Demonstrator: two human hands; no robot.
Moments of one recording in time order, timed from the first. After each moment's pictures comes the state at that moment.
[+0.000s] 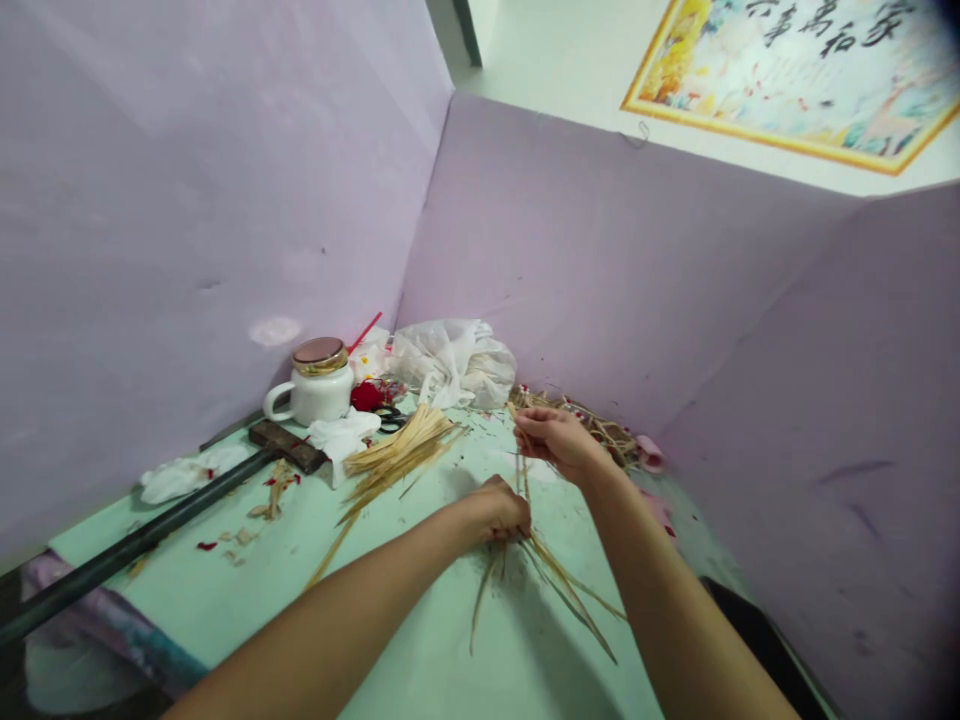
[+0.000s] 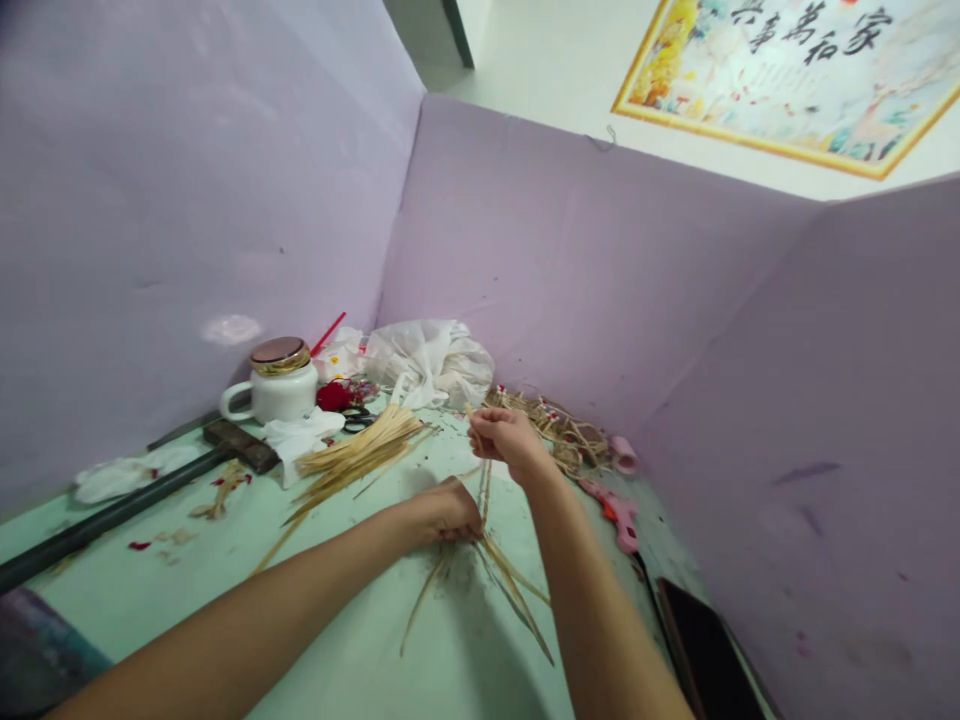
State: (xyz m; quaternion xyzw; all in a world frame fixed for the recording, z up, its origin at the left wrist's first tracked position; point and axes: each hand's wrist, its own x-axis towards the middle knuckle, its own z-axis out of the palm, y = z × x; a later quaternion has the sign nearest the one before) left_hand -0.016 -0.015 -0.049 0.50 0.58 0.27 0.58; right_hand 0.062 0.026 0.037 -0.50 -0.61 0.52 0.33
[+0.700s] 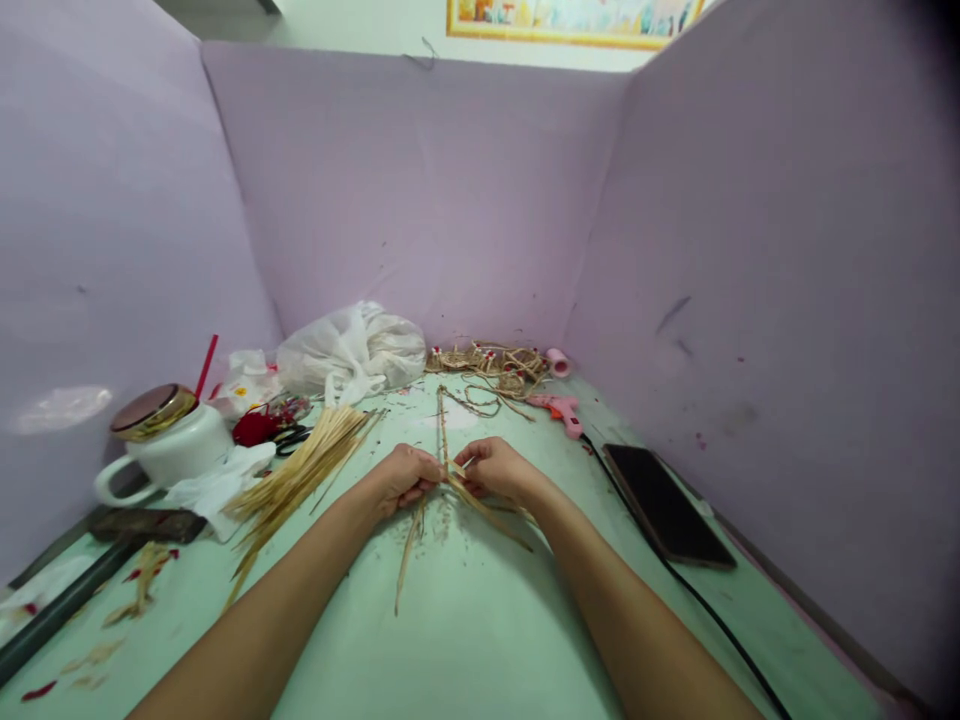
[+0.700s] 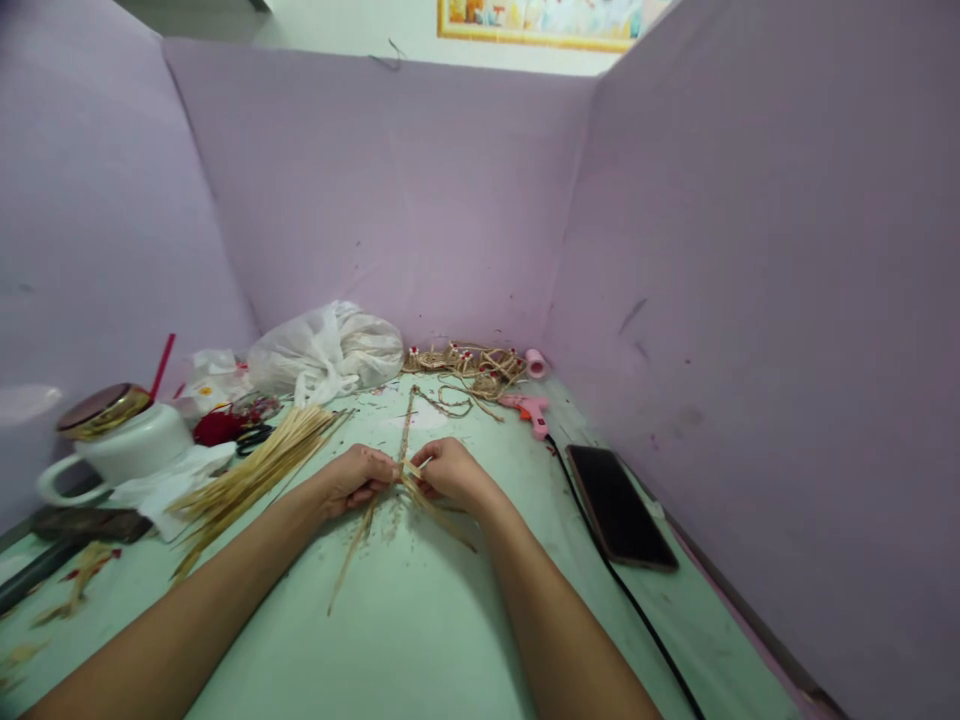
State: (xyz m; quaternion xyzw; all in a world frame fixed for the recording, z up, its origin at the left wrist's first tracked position) left_hand -0.024 -0.016 -0.041 0.57 0.53 0.26 0.58; right_hand 0.134 -0.019 -0.042 -0.56 -0.54 0.56 0.30
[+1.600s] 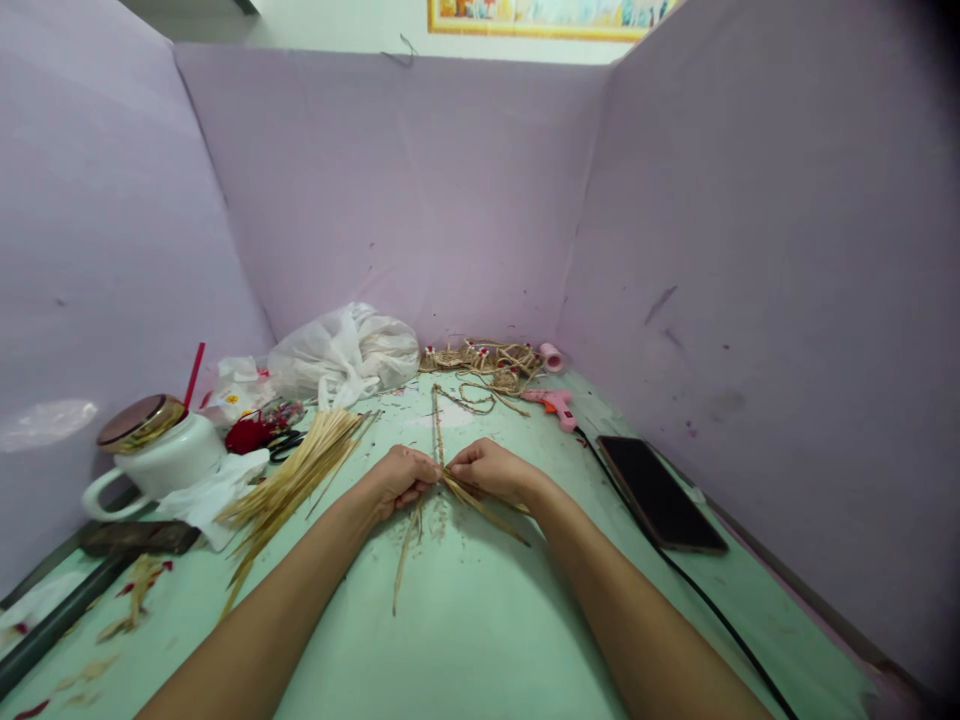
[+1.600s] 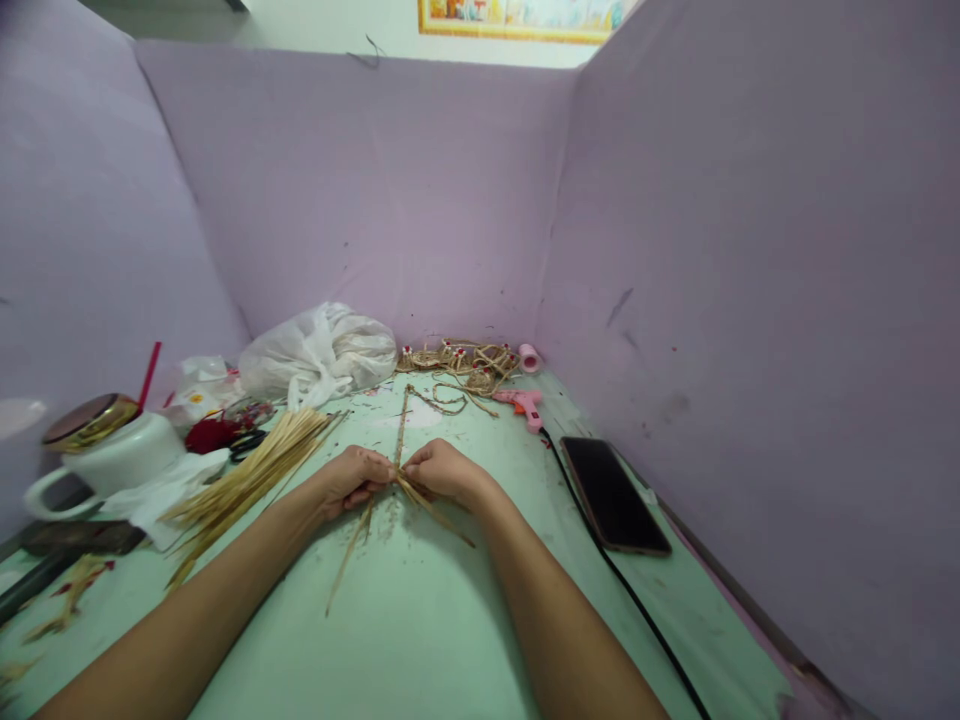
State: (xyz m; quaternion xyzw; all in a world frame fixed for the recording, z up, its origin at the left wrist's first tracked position) left_hand -0.022 -0.018 -0.041 0.58 0.52 0.26 0.57; right_hand 0.139 -0.025 -0.039 -0.50 -0.64 0.52 0.25
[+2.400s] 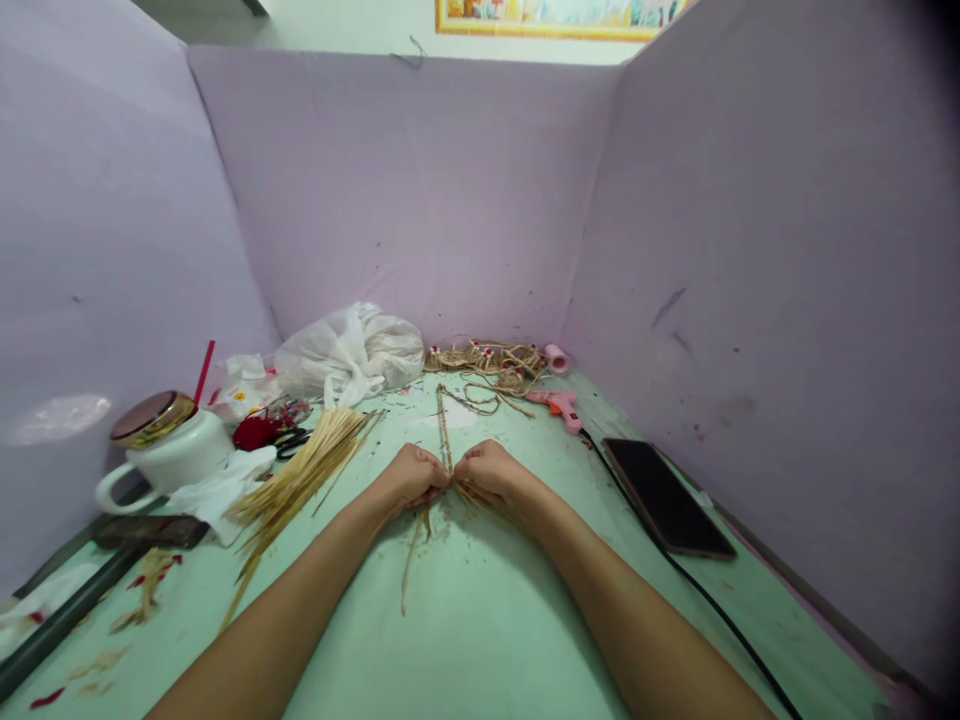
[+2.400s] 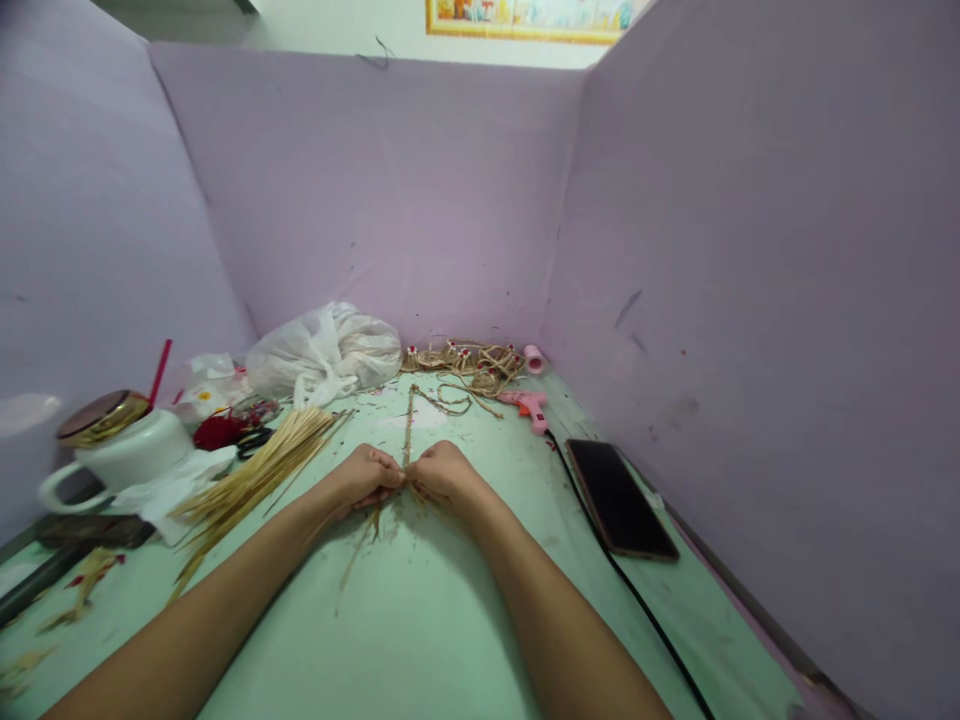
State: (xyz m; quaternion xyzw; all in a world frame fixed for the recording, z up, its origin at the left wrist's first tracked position) left_hand -0.012 -0.021 -0.038 0.59 0.56 0.25 0.53; right_hand 0.124 -0.021 -0.044 -0.62 -0.58 0.46 0.27
